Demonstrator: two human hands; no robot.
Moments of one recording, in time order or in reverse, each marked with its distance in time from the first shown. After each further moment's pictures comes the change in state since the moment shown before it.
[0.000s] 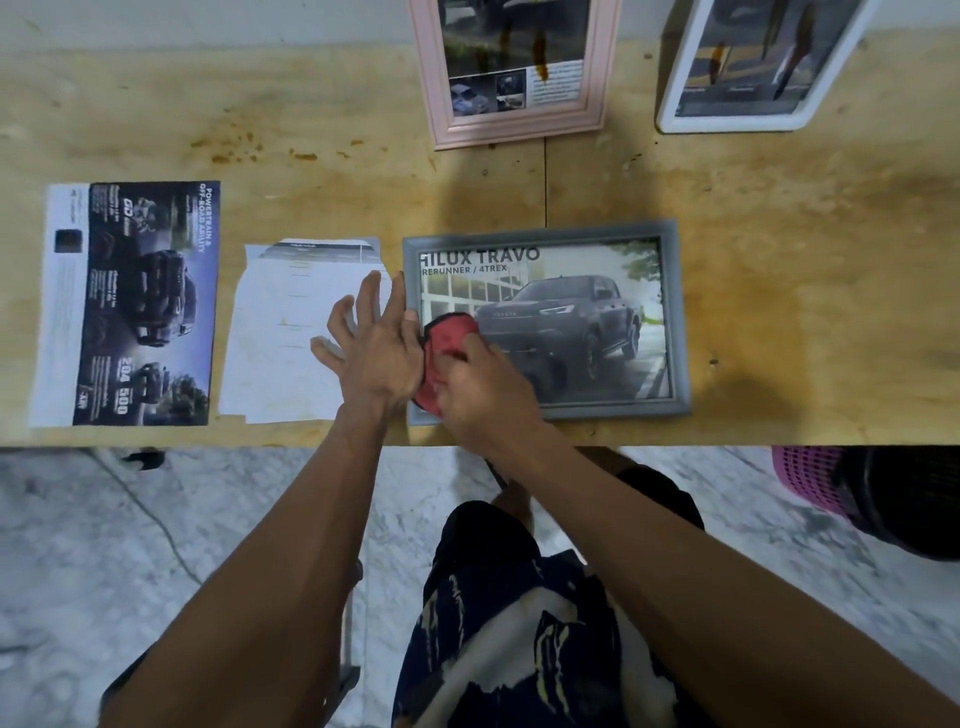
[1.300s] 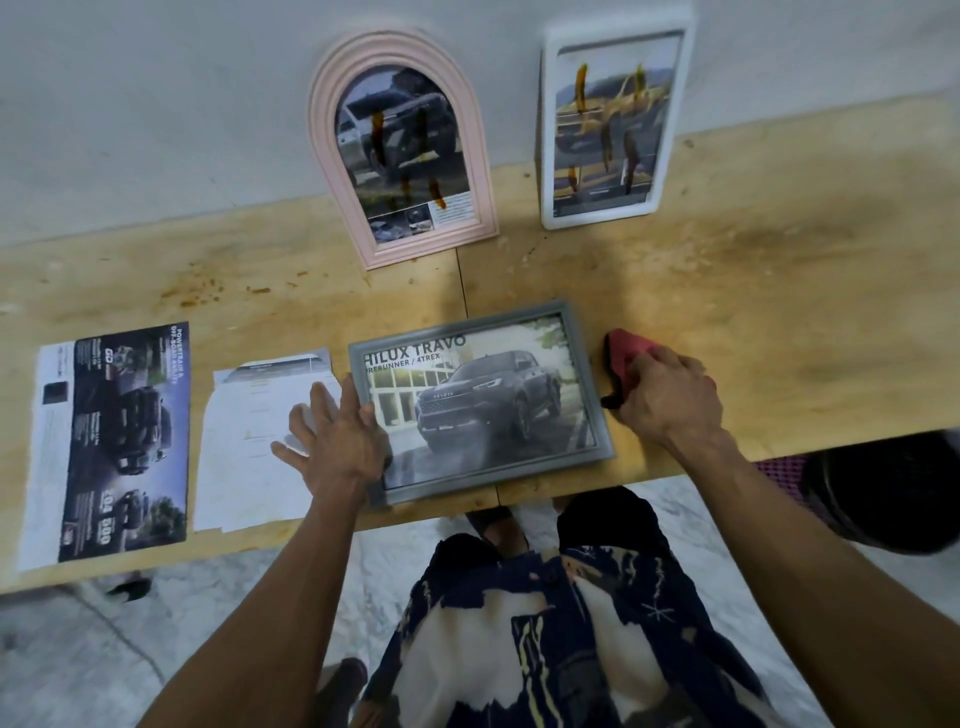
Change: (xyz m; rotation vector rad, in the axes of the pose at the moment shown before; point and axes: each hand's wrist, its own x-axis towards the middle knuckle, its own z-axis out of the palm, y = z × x) left_hand -0.012 0.027 -0.018 0.105 -0.095 -0.104; right_hand -0.075 0.191 -0.135 -0.189 0.087 0.650
